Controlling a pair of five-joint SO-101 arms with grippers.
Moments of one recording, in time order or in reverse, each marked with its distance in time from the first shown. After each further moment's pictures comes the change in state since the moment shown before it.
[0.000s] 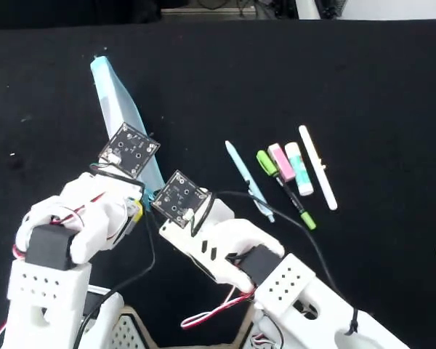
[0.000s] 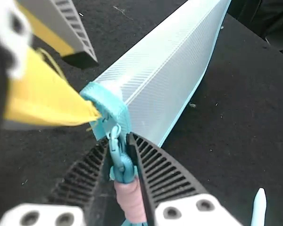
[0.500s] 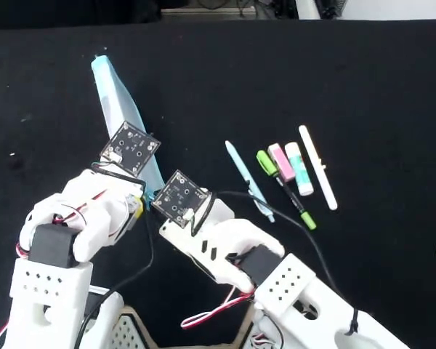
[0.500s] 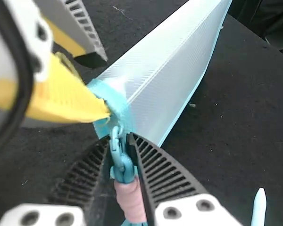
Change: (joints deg) left arm -0.4 0.0 2.5 -4.5 -0.2; right arm 0.0 0.0 0.0 0.0 -0.1
